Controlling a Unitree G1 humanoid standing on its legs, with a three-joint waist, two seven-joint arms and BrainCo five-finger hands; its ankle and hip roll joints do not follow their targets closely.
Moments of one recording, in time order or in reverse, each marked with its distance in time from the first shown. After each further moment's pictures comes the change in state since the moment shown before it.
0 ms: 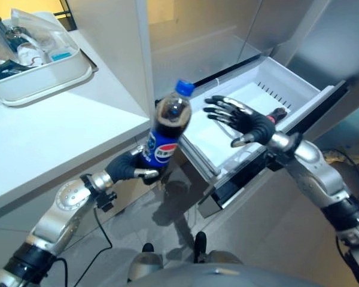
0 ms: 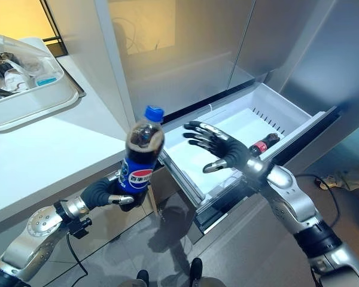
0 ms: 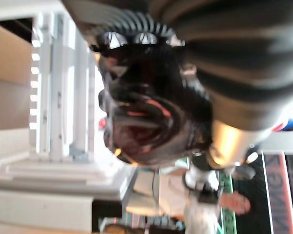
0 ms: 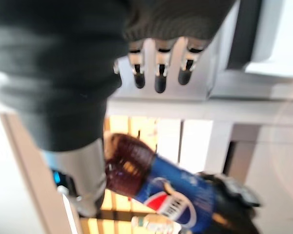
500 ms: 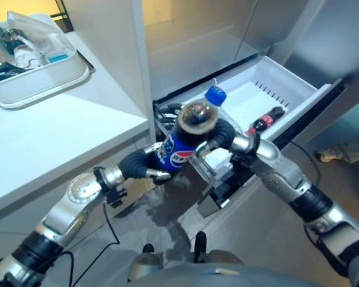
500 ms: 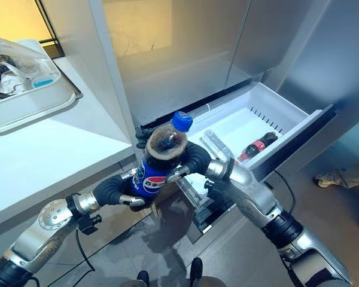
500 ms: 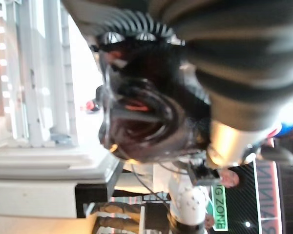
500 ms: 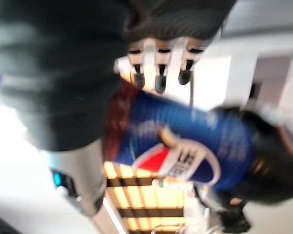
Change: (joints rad) left arm -0.072 -0.023 -0.062 -0.007 0.002 -0.001 0.014; right arm -0.085 0.173 0.185 0.004 0.062 0.056 -0.001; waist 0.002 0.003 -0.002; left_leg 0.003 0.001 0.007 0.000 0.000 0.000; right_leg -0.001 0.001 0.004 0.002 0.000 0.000
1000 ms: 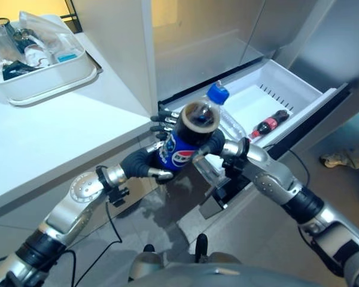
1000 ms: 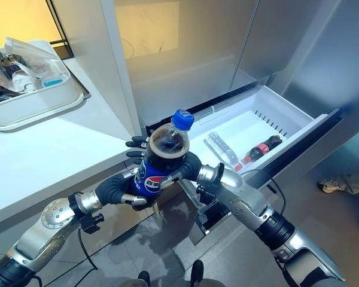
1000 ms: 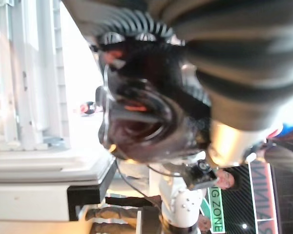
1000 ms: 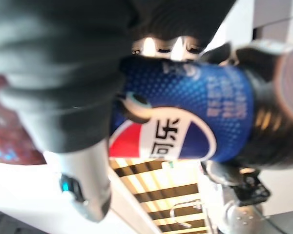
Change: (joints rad) left arm -0.010 -0.024 -0.002 0.000 0.001 -0.004 0.000; right arm 0.000 0.048 0.040 0.002 0.111 0.048 0.000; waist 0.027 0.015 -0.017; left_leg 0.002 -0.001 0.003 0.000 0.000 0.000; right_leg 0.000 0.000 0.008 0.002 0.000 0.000
